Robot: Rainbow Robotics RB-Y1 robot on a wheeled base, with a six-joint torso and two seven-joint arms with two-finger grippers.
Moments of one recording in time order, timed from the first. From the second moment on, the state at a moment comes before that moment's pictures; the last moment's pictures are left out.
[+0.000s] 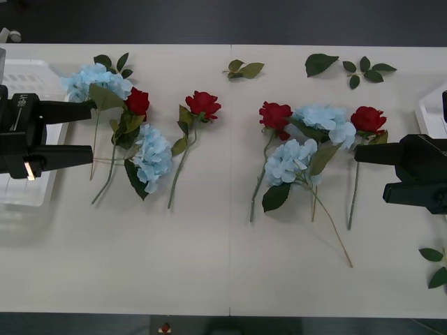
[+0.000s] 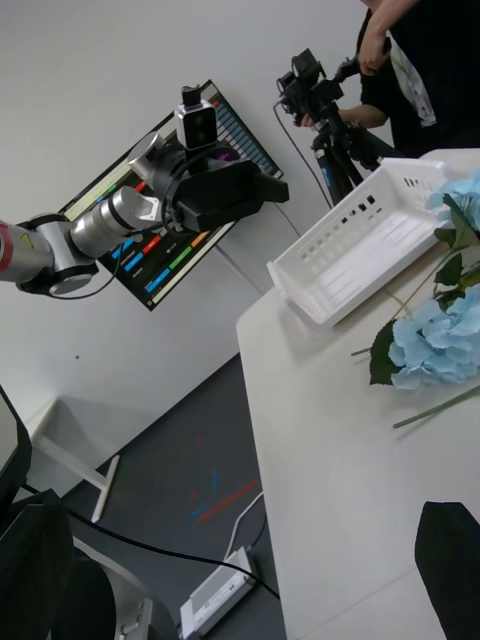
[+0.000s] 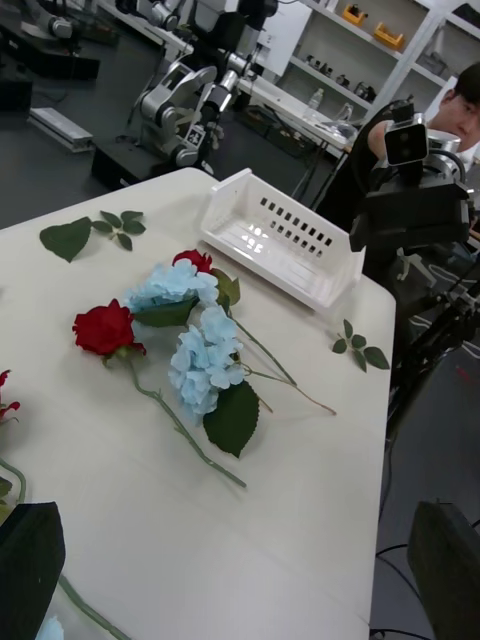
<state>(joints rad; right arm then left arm) -0.06 -1.14 0.12 -1.78 -2.62 1.25 2.72 -0.01 1.18 0.05 -1.96 2.38 0.97 -2.64</state>
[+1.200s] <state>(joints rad) -0.06 -1.27 0.12 -1.80 -2.07 0.86 1.92 -0.29 1.21 0.05 -1.71 1.51 1.27 -1.75</state>
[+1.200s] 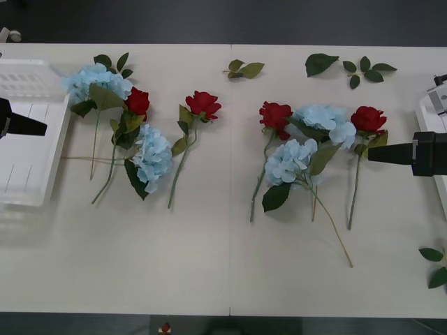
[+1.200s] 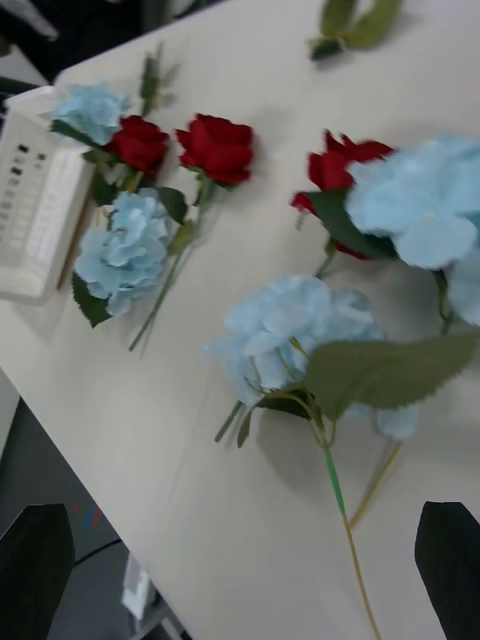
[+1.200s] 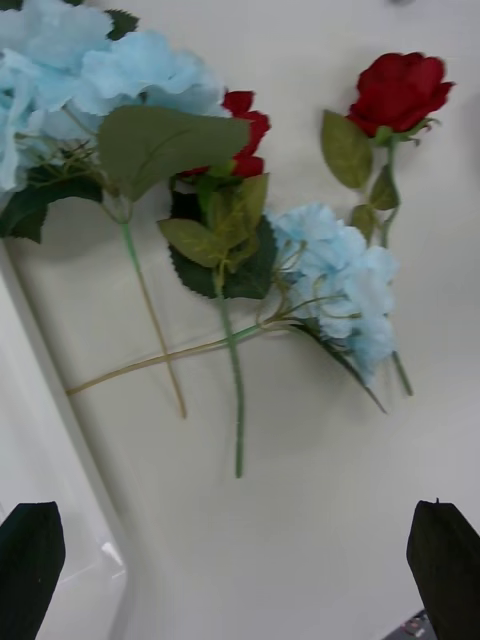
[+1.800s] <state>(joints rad) -0.32 -1.11 0.21 -1.64 -1.33 1.03 1.22 -0.30 0.97 -0.19 -1.57 1.03 0.82 -1.70</state>
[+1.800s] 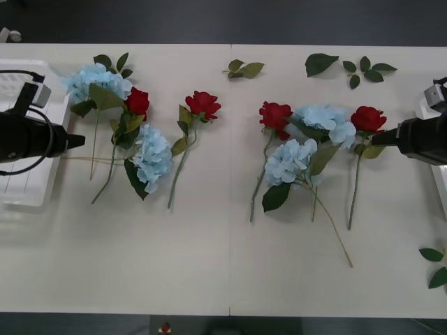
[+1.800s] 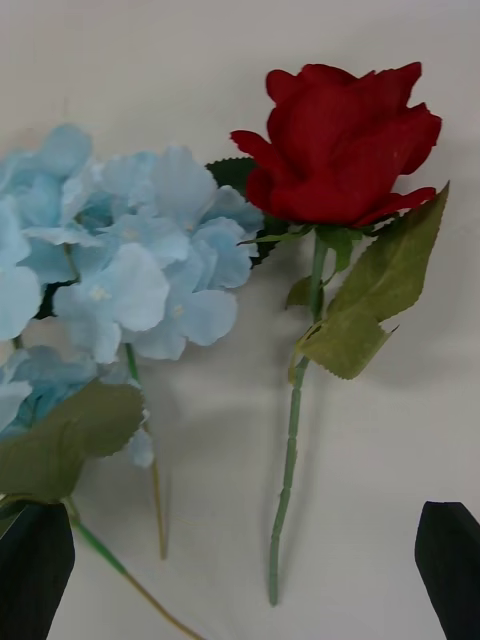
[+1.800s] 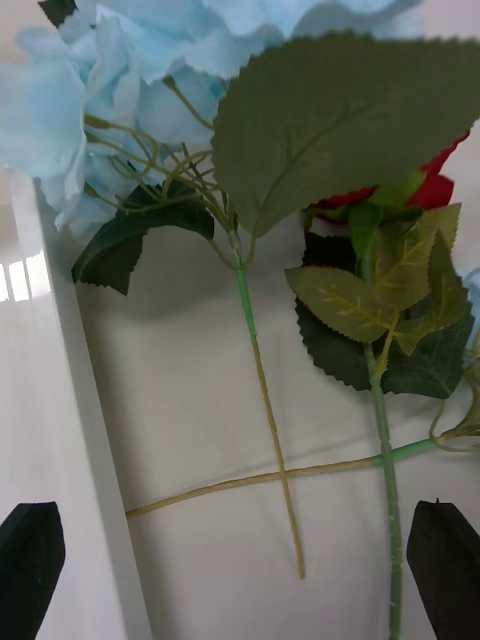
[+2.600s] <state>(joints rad) -0.55 -0.90 0.46 -1.29 -1.06 0.90 1.15 -0.46 0.79 -0.20 -1.30 0.83 0.75 -1.70</state>
